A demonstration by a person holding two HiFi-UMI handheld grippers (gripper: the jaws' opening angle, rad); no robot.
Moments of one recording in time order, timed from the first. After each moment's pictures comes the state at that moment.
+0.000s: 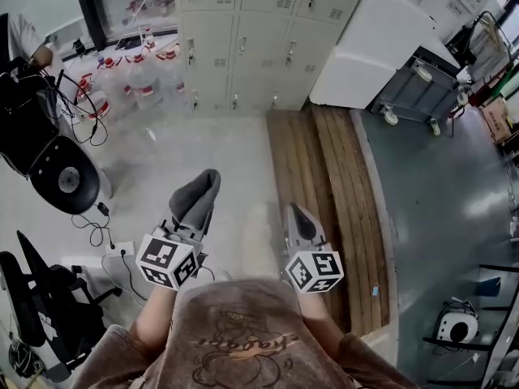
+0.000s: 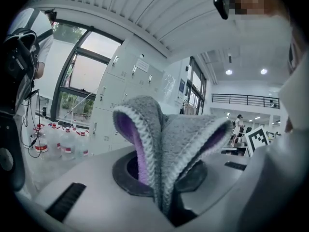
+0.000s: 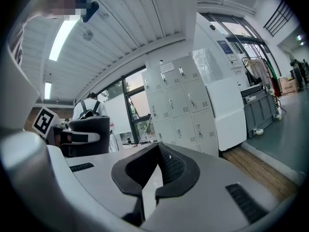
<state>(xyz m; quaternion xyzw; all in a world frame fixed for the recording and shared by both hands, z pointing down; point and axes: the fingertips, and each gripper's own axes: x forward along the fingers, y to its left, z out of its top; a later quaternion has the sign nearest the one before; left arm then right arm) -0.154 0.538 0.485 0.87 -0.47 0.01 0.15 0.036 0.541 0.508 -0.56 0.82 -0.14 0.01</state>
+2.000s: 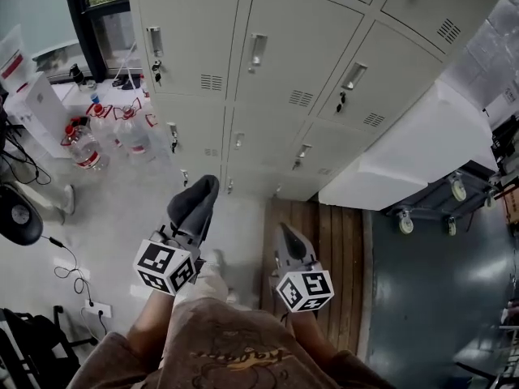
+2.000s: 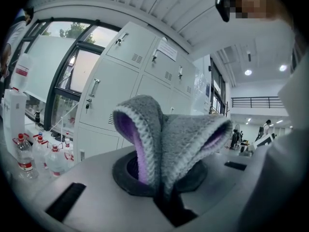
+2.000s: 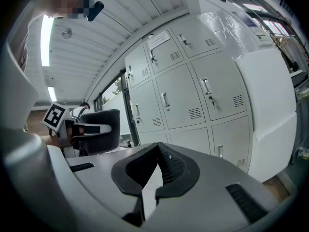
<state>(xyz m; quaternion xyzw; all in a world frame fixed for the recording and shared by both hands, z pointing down) -0.111 -0.001 0.446 0.83 -0.54 -0.02 0.15 0.065 -0.004 0.485 -0.47 0.87 -0.14 -0.01</state>
